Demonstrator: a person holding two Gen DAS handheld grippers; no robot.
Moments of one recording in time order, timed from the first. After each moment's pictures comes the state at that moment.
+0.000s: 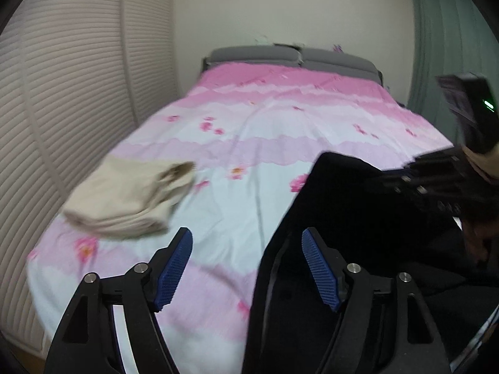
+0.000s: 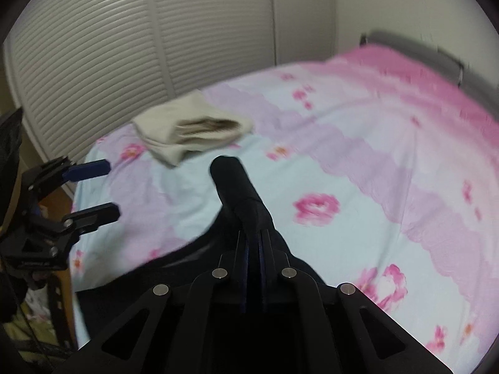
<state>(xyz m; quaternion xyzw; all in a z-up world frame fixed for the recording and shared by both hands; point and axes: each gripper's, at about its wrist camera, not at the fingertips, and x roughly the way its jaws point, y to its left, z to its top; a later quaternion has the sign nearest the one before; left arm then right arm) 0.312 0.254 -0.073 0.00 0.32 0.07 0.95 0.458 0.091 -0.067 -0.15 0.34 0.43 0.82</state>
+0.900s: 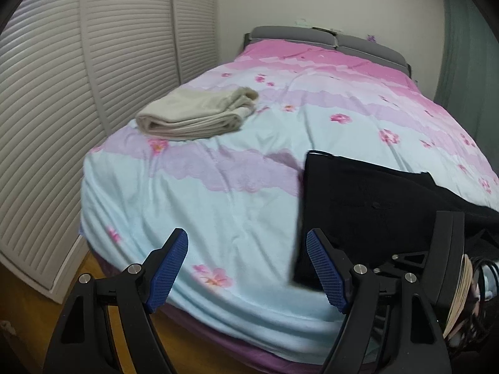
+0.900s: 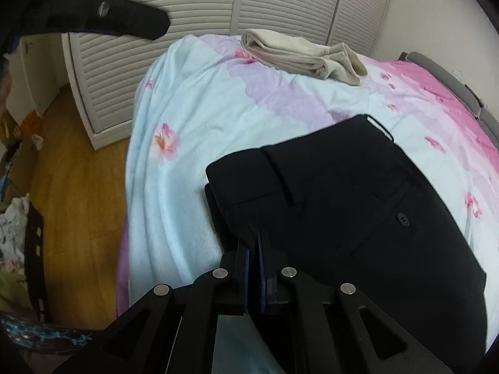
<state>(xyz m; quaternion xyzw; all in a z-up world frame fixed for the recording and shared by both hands) 0.136 0.290 -0.129 -0.03 0.36 0.12 0.92 0.180 0.177 -0.209 -0.26 0.33 0.43 0.80</state>
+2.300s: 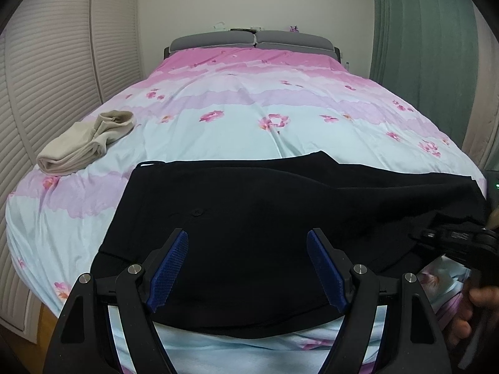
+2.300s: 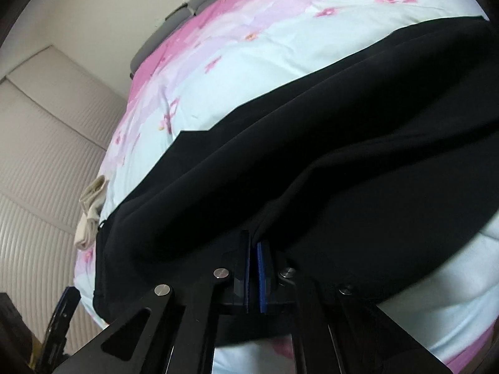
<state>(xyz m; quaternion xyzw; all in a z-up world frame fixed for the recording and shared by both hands) 0.187 0.091 -0.153 0.02 0.34 -0.01 0.94 0.221 -0.196 -0.225 0.32 0.42 0.07 0.85</state>
